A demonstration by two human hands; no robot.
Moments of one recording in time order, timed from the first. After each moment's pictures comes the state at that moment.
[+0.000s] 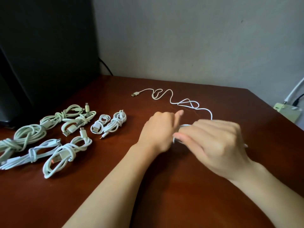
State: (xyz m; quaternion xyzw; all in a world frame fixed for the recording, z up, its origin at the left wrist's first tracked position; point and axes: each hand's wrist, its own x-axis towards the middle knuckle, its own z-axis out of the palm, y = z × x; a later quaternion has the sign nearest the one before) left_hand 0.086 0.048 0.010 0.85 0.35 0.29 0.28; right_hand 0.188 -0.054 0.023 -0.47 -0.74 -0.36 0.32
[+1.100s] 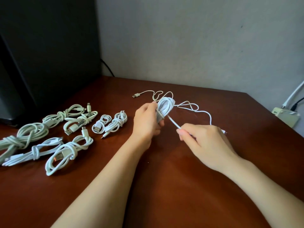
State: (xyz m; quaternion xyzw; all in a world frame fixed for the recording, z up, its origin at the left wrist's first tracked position) left_hand 0.080 0.069 0.009 0.52 0.36 0.43 0.65; right_hand 0.208 -0.040 0.003 -0.63 -0.71 -0.14 0.28
